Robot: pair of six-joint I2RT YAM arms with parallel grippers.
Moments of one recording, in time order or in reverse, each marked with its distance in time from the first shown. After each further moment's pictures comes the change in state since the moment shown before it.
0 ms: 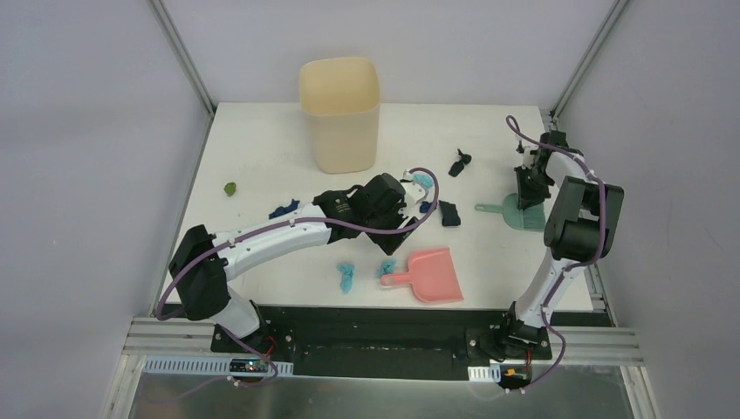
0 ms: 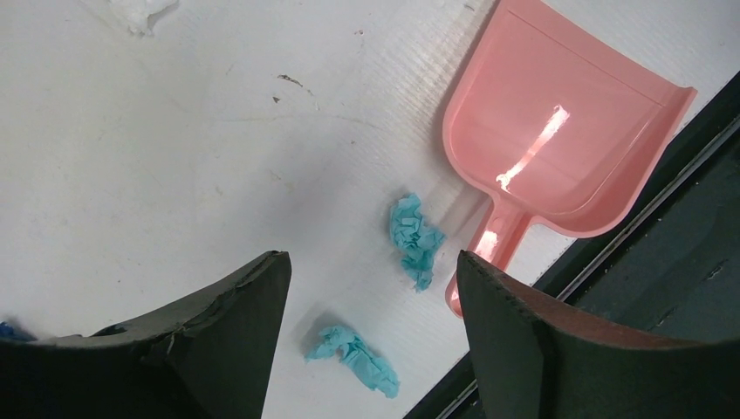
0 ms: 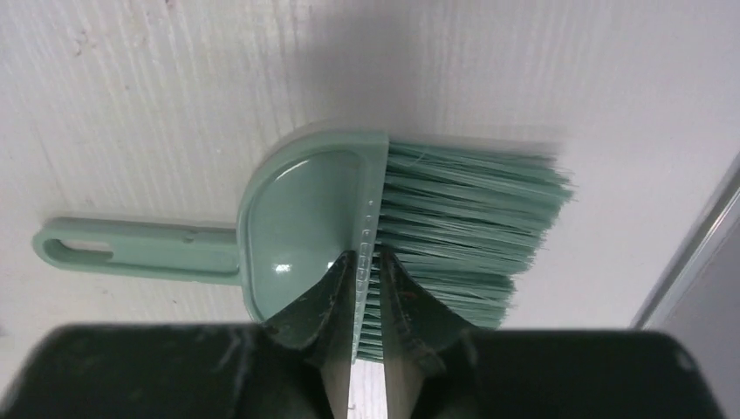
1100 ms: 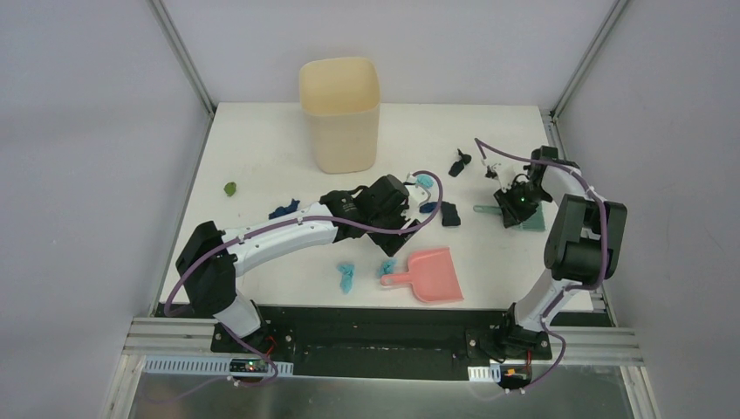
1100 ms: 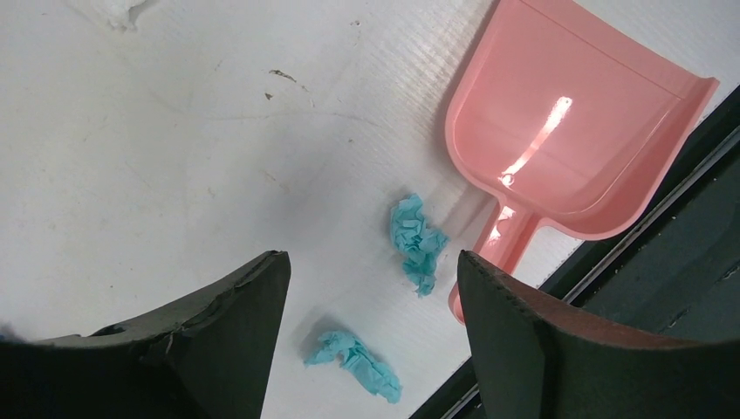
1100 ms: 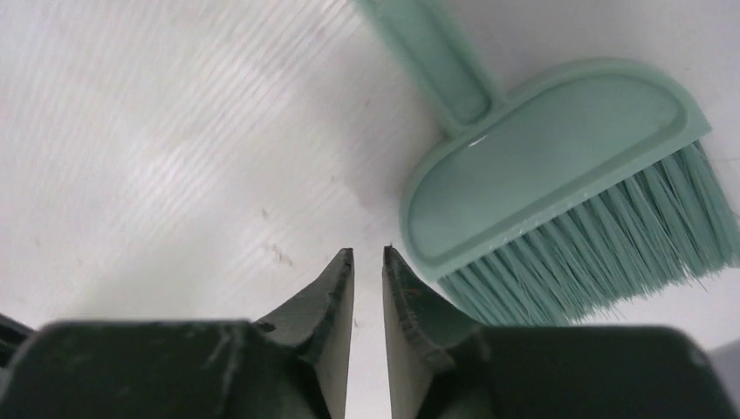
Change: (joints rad) left arm 0.000 0.043 0.009 -0.004 0.008 0.010; right arm 0.044 -0.192 -0.204 -0.136 -0.237 -0.652
